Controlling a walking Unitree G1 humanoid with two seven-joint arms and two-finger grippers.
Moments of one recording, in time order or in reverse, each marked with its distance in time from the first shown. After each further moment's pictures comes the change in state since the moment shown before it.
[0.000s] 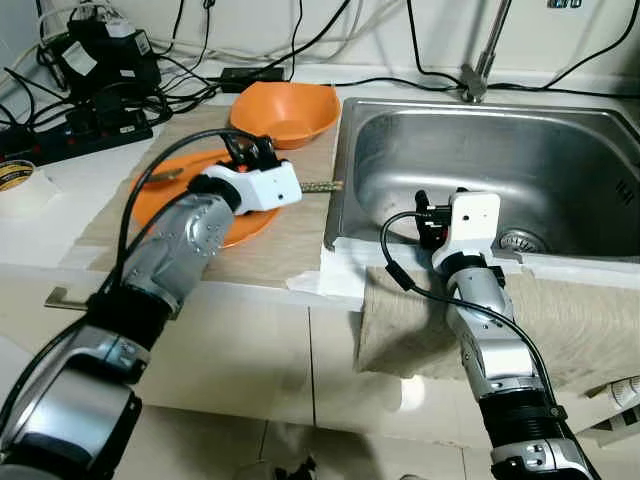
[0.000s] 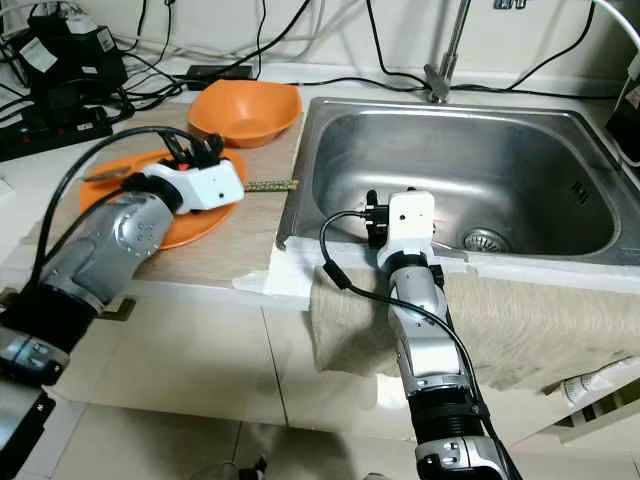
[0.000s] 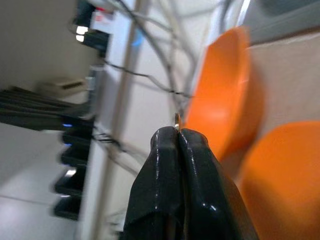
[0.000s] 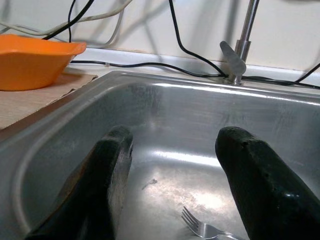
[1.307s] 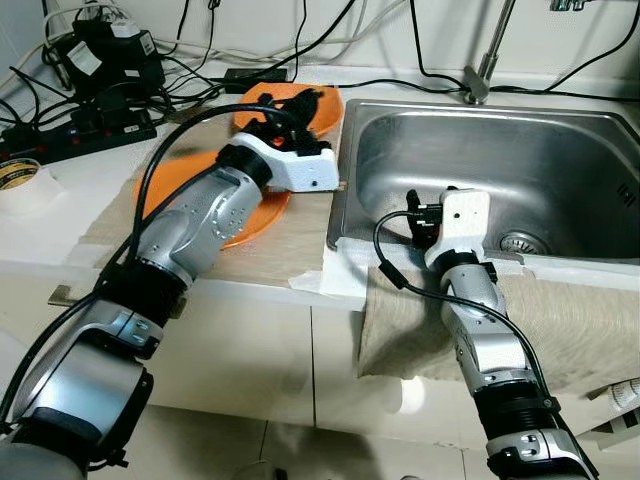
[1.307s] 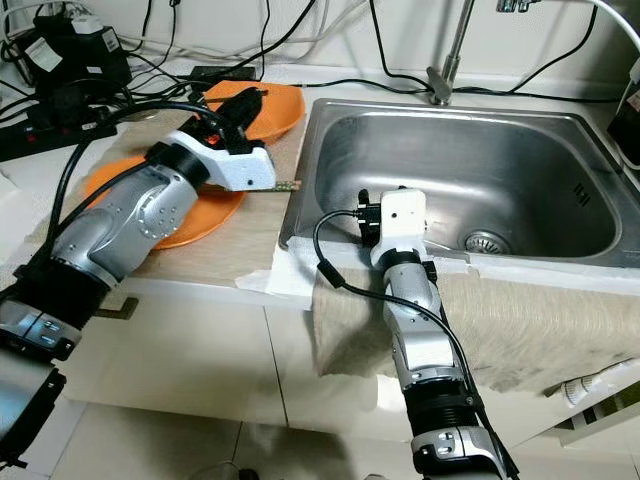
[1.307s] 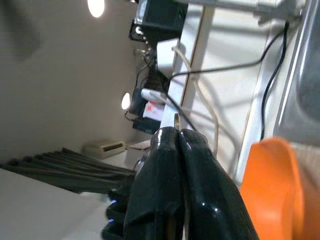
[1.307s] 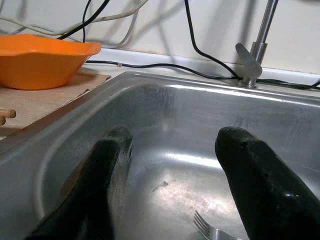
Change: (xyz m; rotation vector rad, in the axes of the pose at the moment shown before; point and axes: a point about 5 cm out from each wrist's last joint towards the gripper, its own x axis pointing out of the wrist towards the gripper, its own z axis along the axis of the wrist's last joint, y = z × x) left arm 0.012 0.015 0.062 0.005 -0.324 0.135; right arm 0.006 0.006 -0.002 0.003 0.004 0.035
